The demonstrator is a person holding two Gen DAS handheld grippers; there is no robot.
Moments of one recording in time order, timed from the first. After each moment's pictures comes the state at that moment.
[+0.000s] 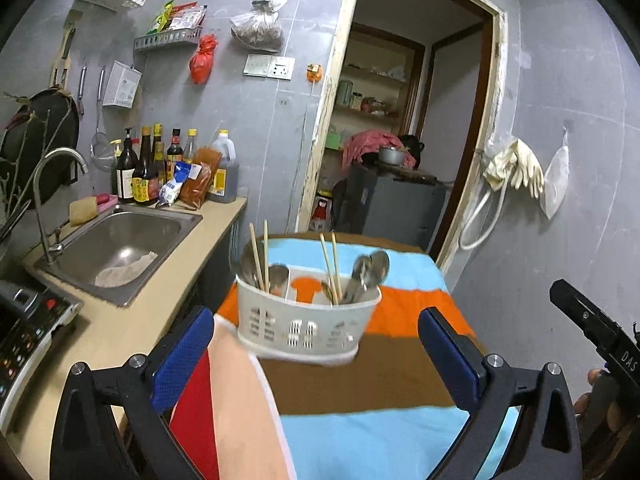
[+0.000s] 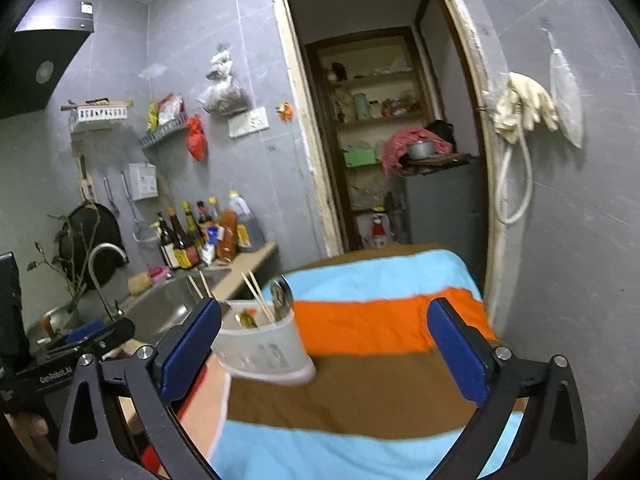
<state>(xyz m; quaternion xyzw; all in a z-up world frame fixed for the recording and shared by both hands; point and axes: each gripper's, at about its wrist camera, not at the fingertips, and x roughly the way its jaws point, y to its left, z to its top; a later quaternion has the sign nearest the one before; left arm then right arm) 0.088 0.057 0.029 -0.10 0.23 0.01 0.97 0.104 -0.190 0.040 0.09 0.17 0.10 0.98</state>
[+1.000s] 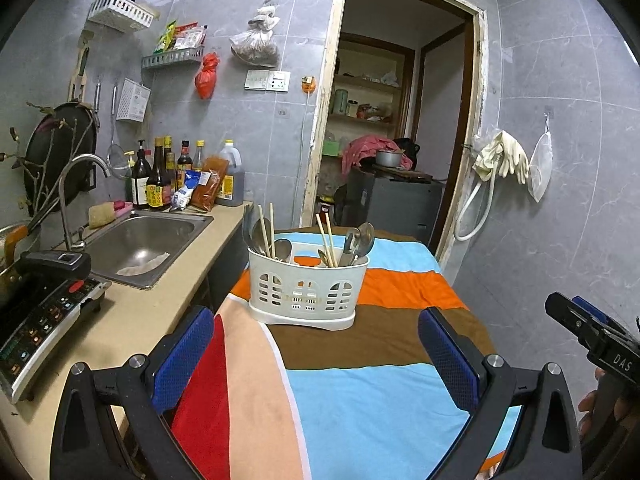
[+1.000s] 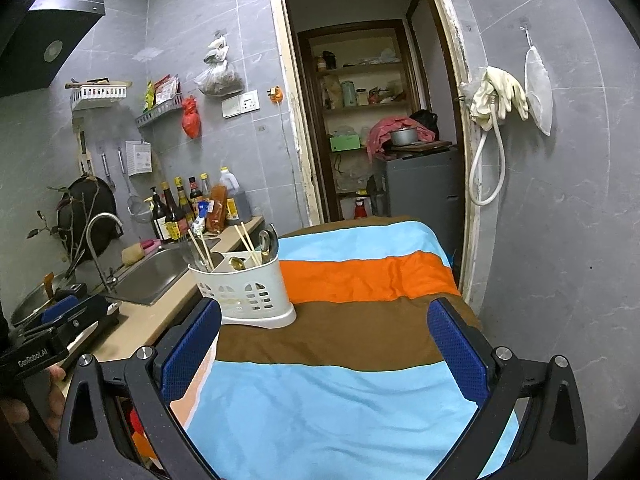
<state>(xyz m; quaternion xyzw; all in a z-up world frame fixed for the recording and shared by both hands) 0.011 0.042 0.019 -0.07 0.21 0.02 0.98 0.033 -0.215 0.020 0.08 0.20 0.08 0.97</state>
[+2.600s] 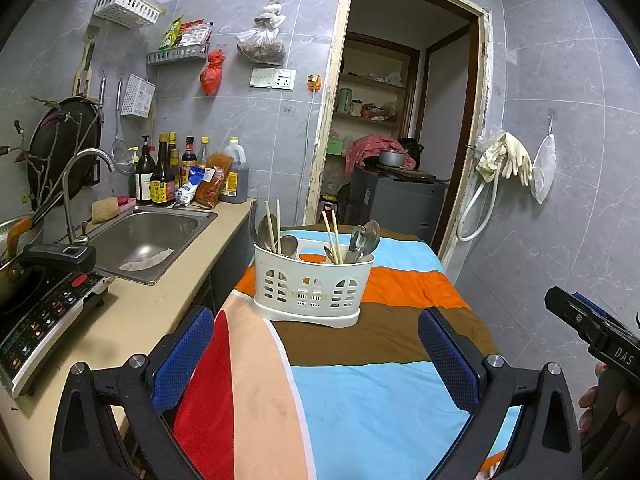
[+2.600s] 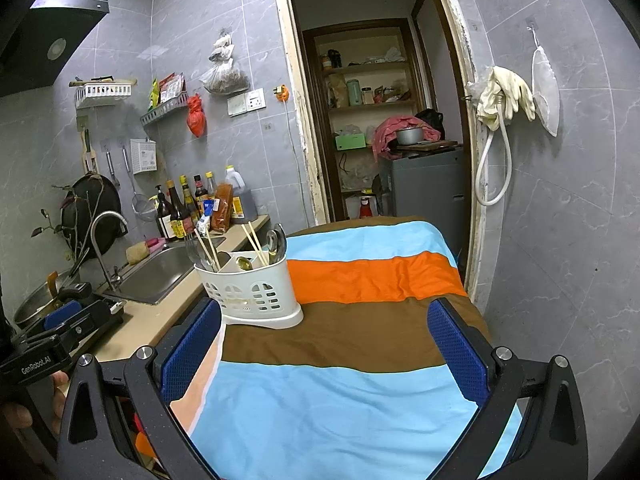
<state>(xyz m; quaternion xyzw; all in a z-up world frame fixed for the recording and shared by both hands) 0.008 0.047 0.016 -0.08 0.21 0.02 0.97 0.033 -0.200 0.023 0.07 0.20 0.08 0.97</state>
